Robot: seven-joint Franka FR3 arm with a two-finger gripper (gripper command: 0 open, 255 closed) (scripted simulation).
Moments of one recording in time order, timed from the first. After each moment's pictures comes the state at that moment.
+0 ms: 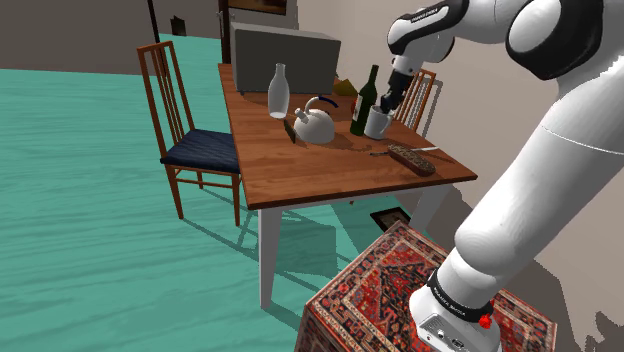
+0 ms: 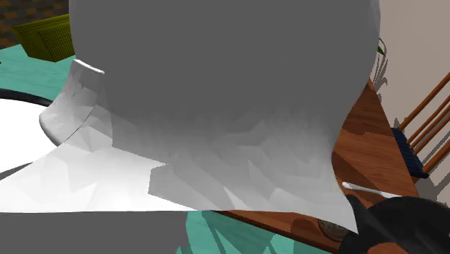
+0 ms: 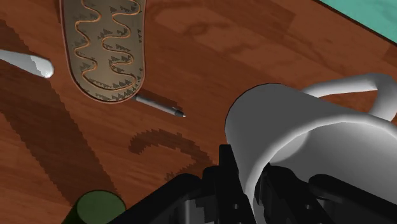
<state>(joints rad) -0.22 0.02 -0.42 -1.93 0.12 1.97 -0.67</state>
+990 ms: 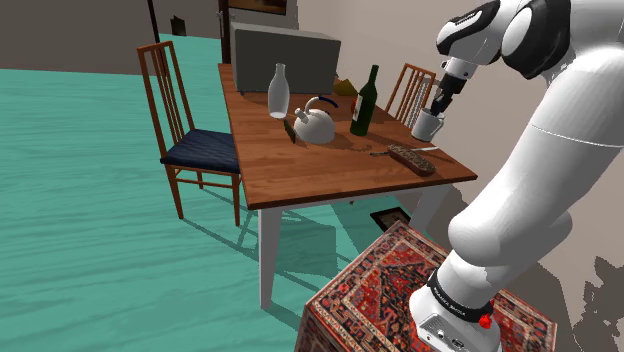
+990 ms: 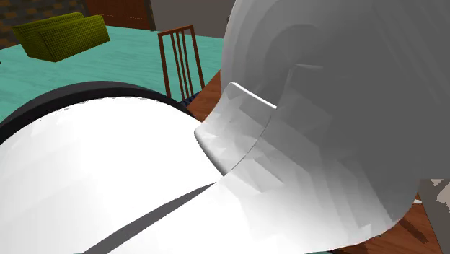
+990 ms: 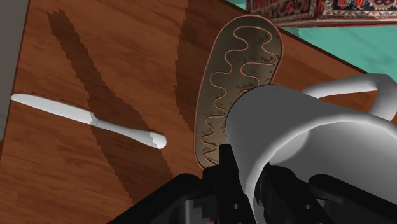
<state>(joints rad) -0.41 0.10 -0.59 -1.81 0.17 1.88 -1.03</state>
